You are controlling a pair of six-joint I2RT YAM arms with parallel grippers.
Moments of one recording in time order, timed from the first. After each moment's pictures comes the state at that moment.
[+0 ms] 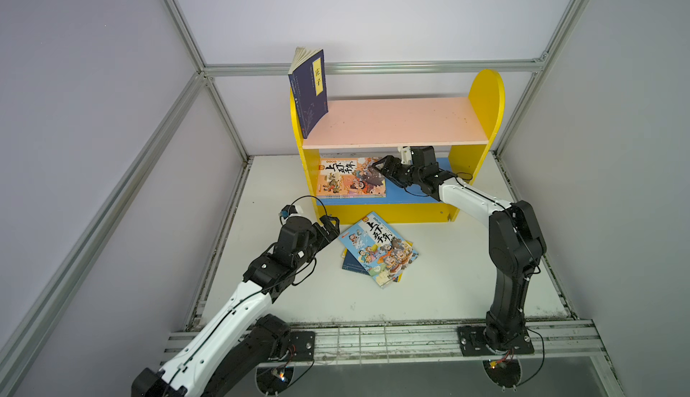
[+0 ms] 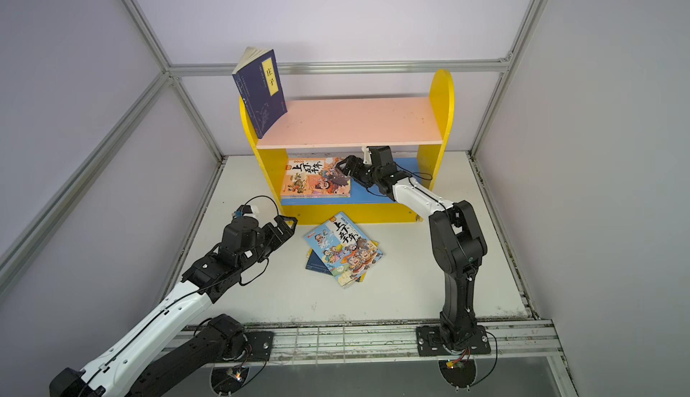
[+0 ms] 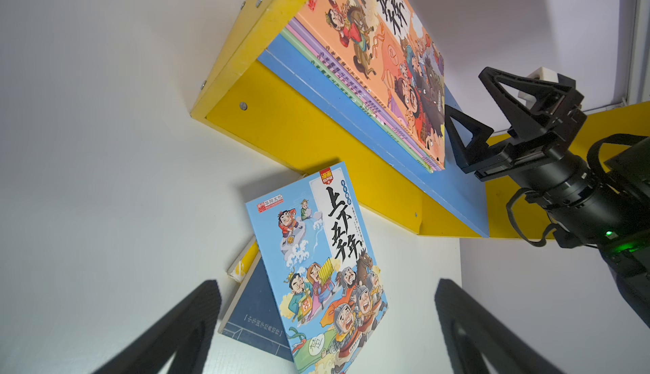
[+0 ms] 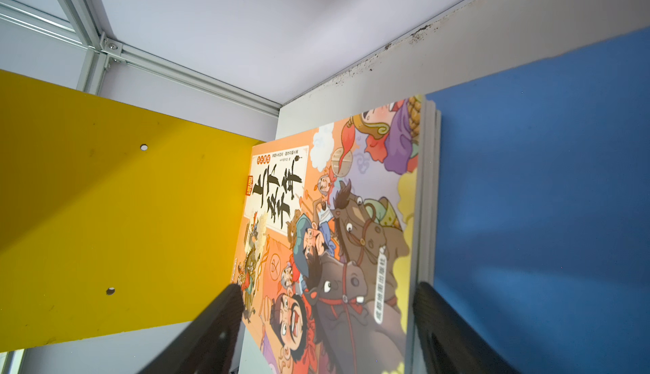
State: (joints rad) left arm -0.45 0.83 0.67 -0.41 -0.05 -1.00; right arm 0.43 1.94 1.50 -0.03 -0.44 0.84
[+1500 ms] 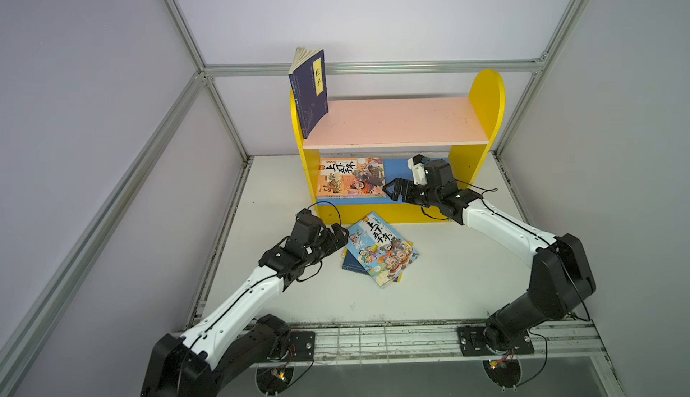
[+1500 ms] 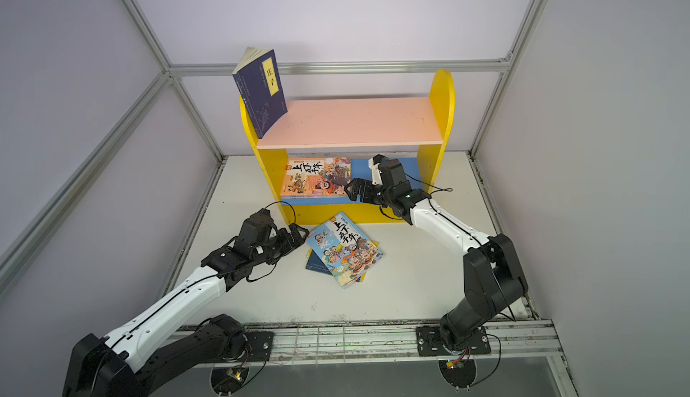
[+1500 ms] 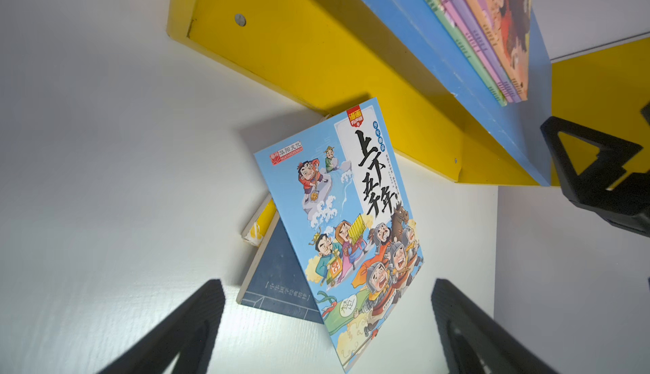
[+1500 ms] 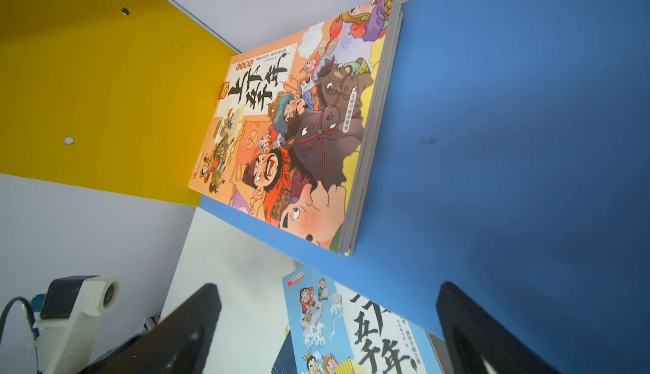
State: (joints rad) left arm -0.45 1.01 0.65 -0.40 0.11 -0.94; right arm 0.47 1.55 1.15 -0.19 -0.30 0.57
